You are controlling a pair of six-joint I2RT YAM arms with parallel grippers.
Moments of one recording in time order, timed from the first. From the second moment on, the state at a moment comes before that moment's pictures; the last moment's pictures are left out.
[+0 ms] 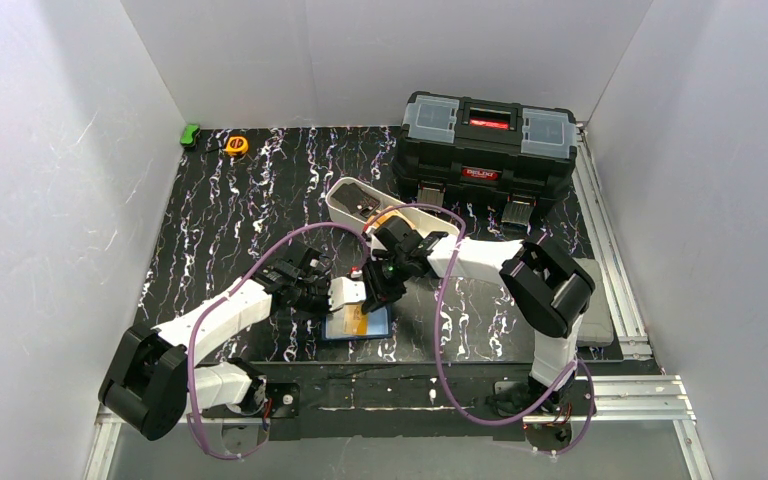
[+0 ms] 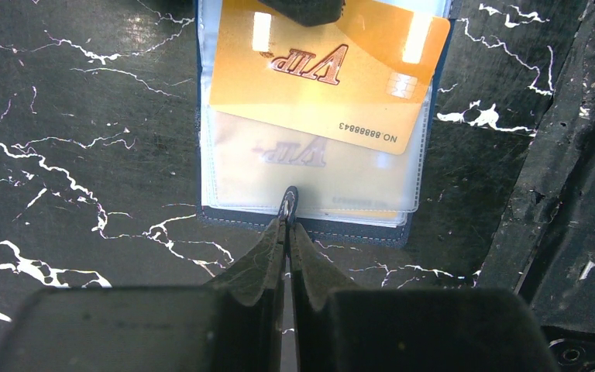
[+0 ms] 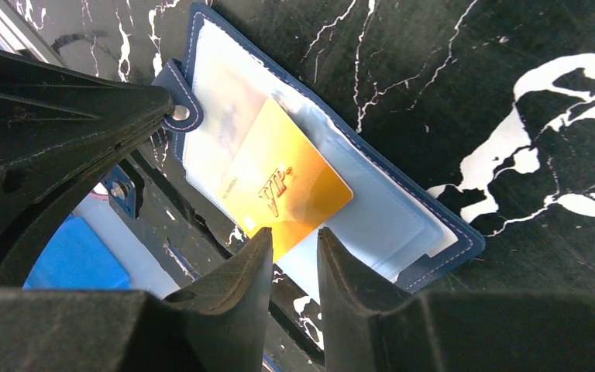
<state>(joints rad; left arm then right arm) -0.55 1.18 0.62 -0.60 0.35 0.84 0.88 1.86 1.14 -0.29 -0.49 0.57</state>
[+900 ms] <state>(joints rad) -0.55 1.18 0.62 -0.61 0.35 0.84 0.91 1.84 1.15 -0.31 -0.46 0.54</state>
